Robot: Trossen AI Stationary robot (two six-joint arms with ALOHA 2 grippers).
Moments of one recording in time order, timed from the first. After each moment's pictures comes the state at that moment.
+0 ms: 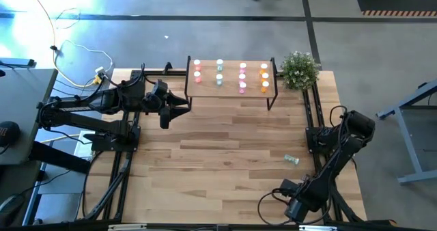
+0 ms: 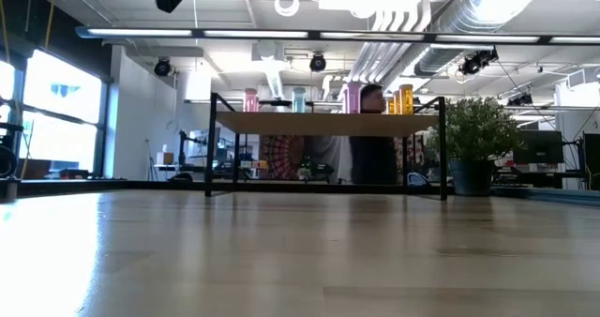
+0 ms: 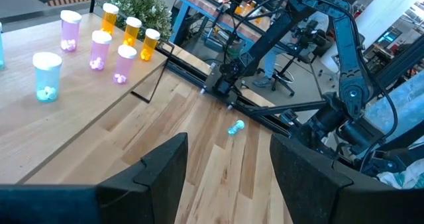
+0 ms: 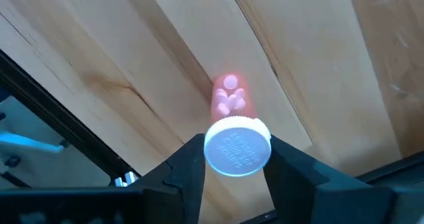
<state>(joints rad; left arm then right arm) 0.19 0.88 0.92 -0.32 -0.04 -0.50 0.98 1.72 1.11 -0.90 -0.16 1.55</state>
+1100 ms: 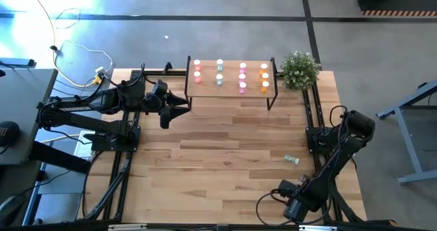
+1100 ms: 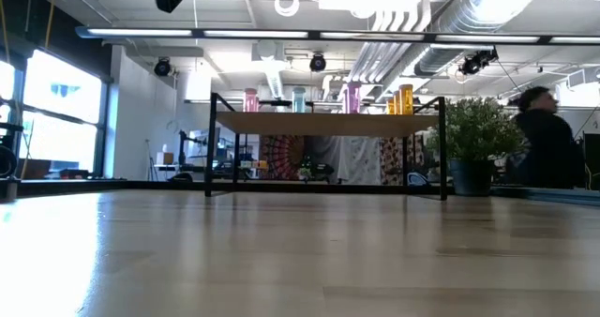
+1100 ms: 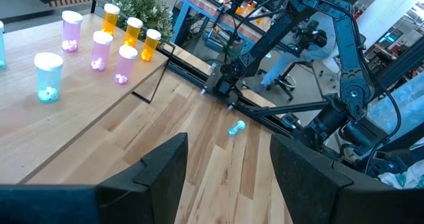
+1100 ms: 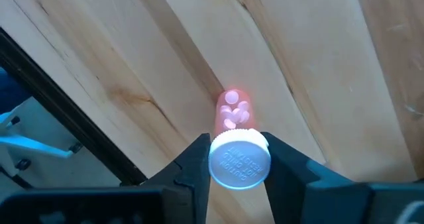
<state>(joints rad) 0.19 0.88 0.92 -0.32 -0.04 -0.49 0.98 1.72 1.11 -0.87 -0.12 1.53</state>
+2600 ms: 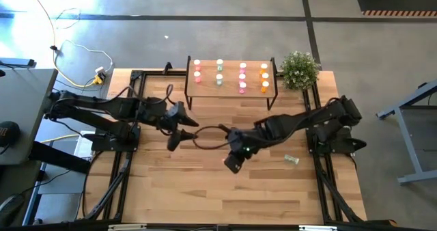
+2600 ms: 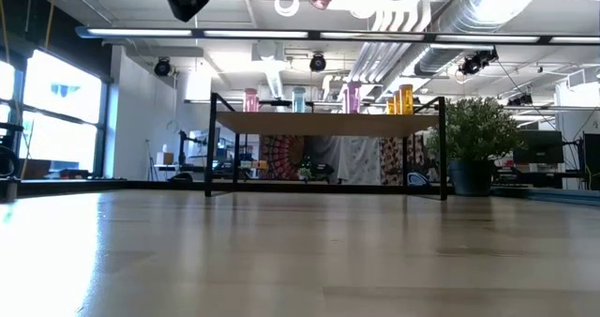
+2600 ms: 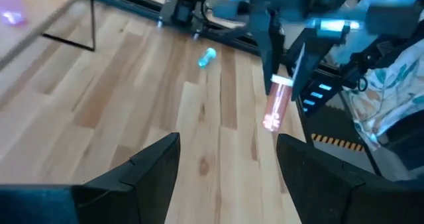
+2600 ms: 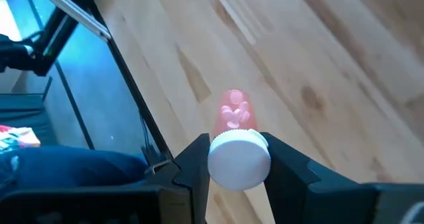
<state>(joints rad) 0.02 1.06 0.93 -0.33 0.04 -0.36 0.28 1.72 1.63 -0.85 -0.08 0.97</state>
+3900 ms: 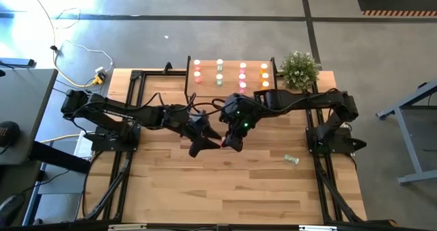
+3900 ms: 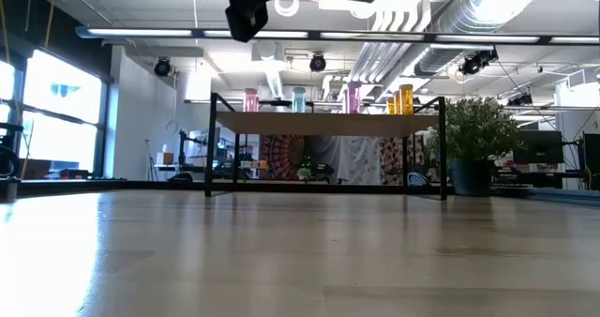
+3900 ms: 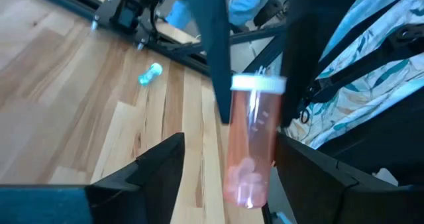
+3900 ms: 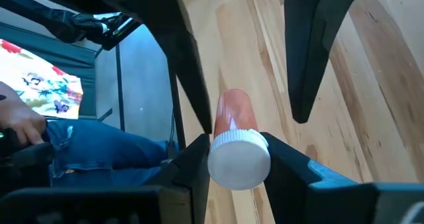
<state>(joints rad) 0.03 1.38 0.93 0.14 0.21 -0.54 0.06 1.72 1.74 -0.85 -0.40 0.56</state>
